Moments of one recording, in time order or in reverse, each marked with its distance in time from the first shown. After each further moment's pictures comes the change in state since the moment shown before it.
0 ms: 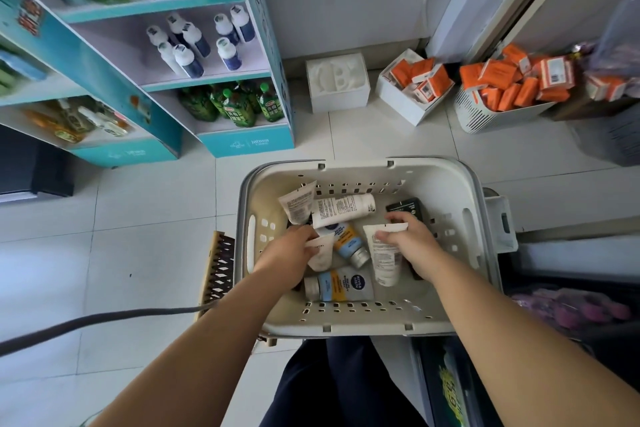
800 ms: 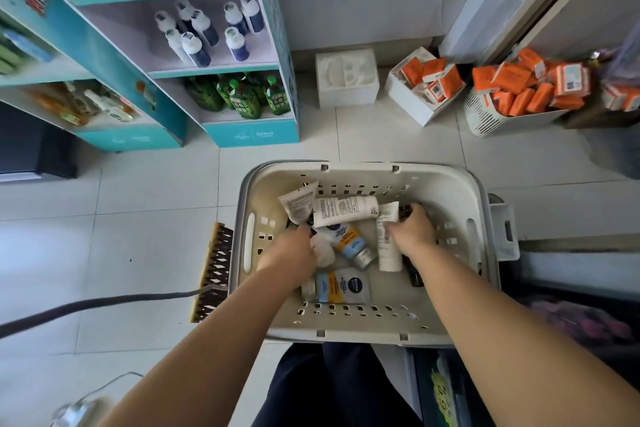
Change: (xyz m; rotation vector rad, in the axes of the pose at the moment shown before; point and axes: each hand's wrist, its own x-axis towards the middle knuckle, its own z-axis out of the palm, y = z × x) left_hand 0.009 0.009 0.010 0.149 -0.020 -0.170; right_hand 0.032 -0.012 0.004 -0.361 0.280 0.017
